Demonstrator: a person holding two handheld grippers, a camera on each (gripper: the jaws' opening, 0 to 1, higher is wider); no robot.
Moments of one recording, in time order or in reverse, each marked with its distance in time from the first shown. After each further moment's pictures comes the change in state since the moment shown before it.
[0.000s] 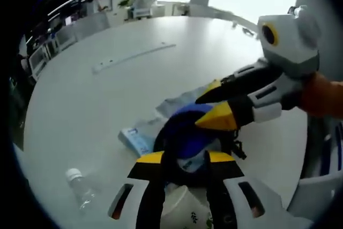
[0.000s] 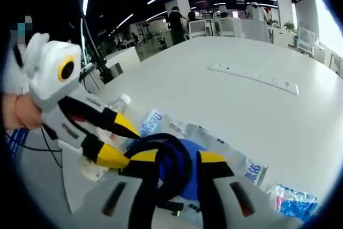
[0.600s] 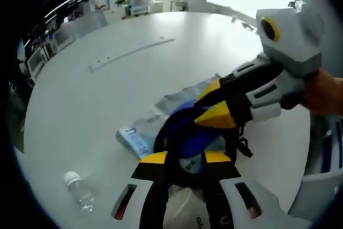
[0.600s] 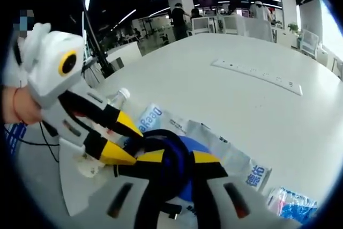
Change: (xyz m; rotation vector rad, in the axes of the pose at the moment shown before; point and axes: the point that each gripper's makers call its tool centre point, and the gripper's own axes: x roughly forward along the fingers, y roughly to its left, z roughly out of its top) left arm 0.011 0.004 -0.007 0.026 0.043 0.007; right arm 0.009 -0.002 -0.007 -0.030 0.031 0.002
